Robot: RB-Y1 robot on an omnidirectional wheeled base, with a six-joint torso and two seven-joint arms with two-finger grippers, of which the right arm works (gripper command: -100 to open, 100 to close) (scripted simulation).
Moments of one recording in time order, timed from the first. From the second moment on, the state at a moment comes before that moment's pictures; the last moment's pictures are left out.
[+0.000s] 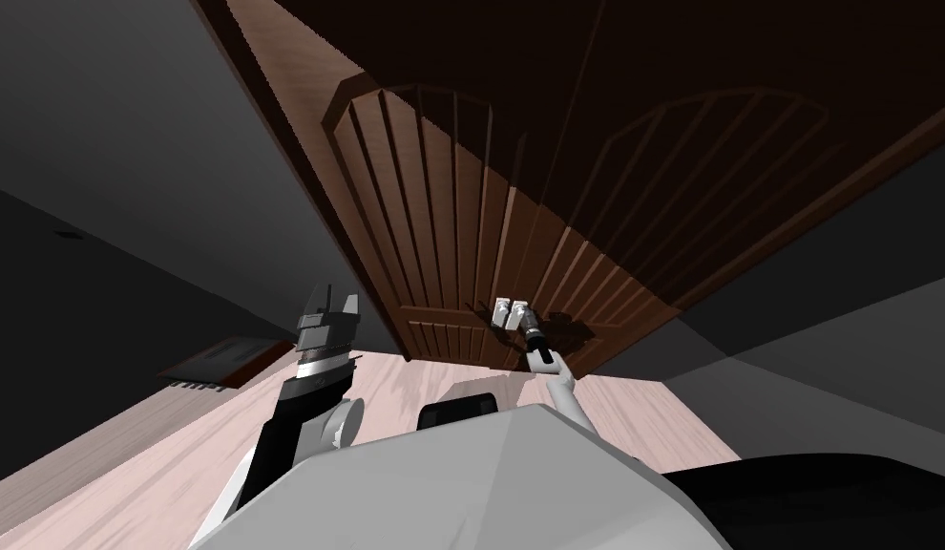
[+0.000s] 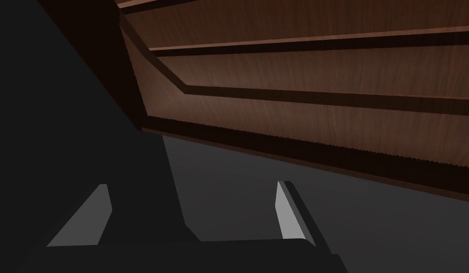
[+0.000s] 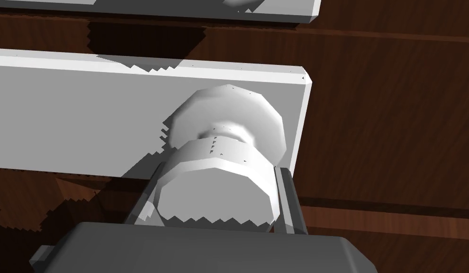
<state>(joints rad) 0.03 -0.19 -0.25 -1.23 0.14 -0.31 -0.31</state>
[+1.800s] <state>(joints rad) 0.10 -0.23 -0.32 -1.24 0.13 -0.30 -0.32</state>
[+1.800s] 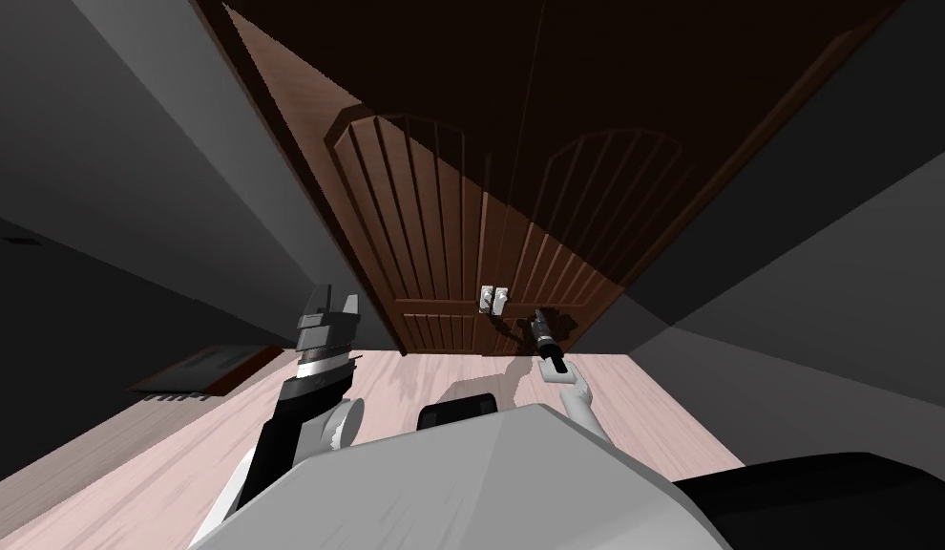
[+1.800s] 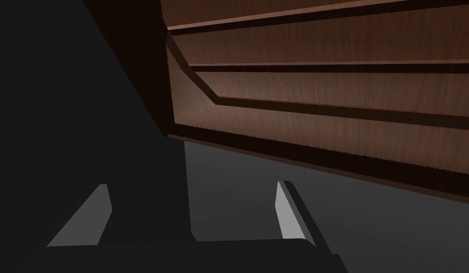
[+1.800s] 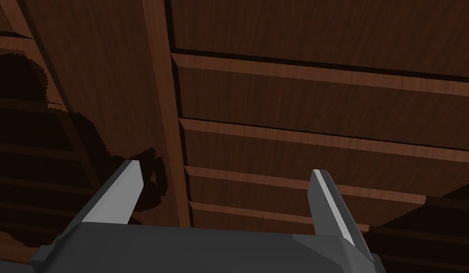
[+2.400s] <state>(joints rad) 0.05 -0.20 -0.27 -1.25 0.14 -0.32 -0.32</state>
